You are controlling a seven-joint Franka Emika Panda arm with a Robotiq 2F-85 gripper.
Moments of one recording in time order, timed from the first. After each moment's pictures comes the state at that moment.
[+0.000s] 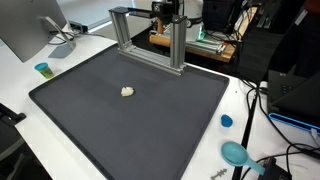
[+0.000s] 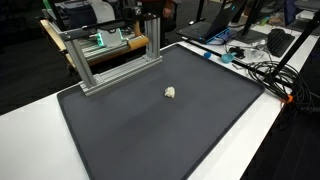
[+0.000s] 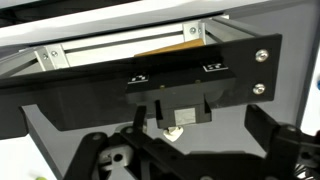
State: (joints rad) arm -0.06 -0.72 0.07 -2.67 0.03 2.08 0.16
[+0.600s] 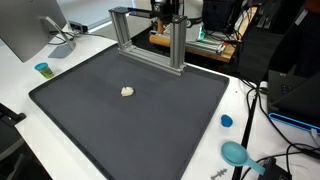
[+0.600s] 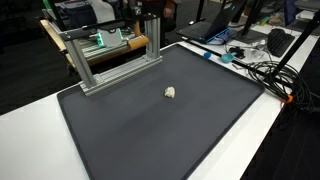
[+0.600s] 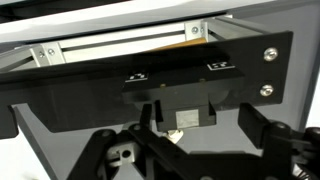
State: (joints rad) arm -0.06 -0.67 0.07 -2.68 0.03 2.12 0.15
